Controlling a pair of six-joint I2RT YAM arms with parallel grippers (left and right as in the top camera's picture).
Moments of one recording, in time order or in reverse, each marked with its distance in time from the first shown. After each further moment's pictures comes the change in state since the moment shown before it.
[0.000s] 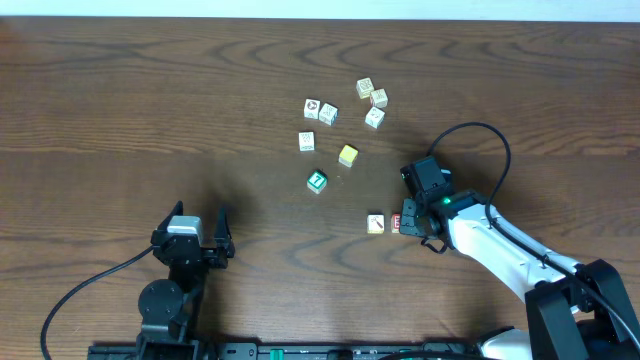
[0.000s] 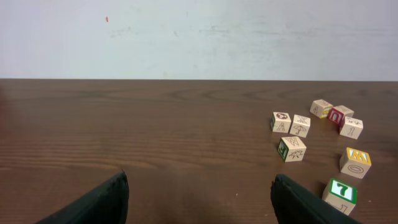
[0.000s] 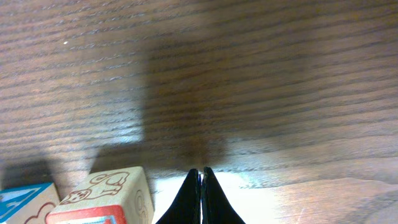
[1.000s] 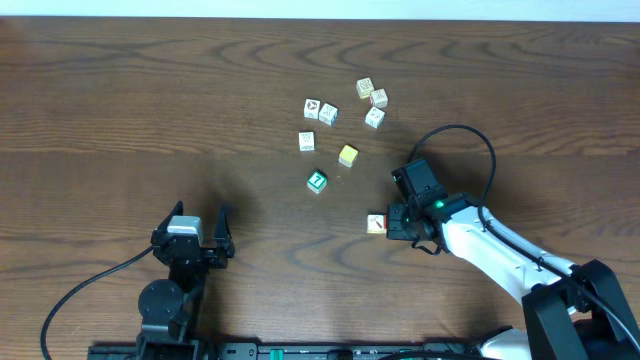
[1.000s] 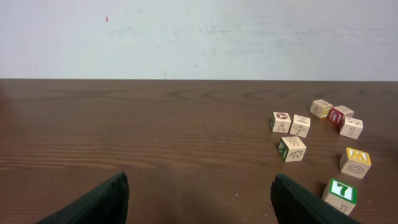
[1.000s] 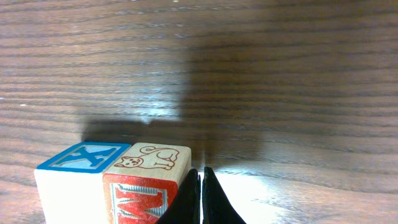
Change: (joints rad) left arm 0.000 0.000 0.000 0.000 0.000 0.000; right arm 0.051 0.000 0.000 0.038 -0.144 -0.063
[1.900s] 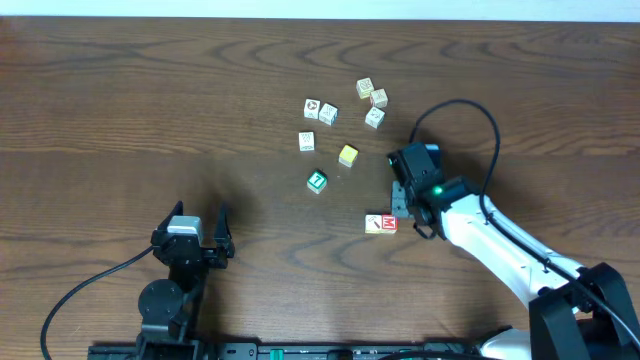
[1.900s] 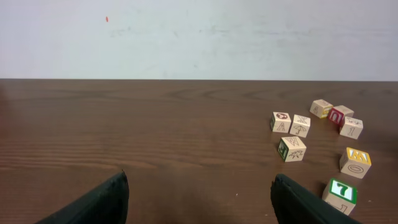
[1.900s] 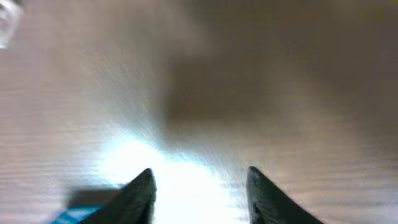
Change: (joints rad) left arm 0.000 0.000 0.000 0.000 0.000 0.000; right arm 0.010 0.000 0.137 -0.049 0.253 -0.029
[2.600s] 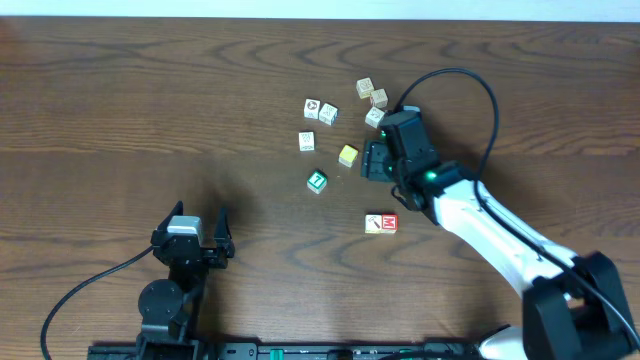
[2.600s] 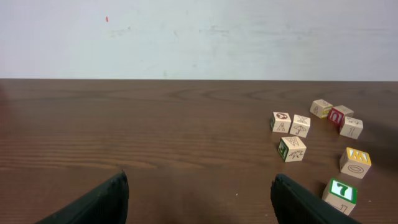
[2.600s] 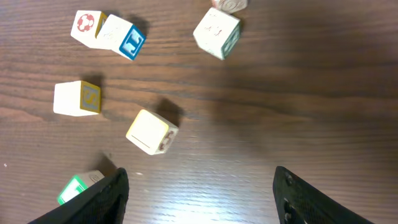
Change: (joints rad) left arm 0.000 0.000 0.000 0.000 0.000 0.000; right arm 0.014 0.061 0.113 0.257 -0.134 0.034
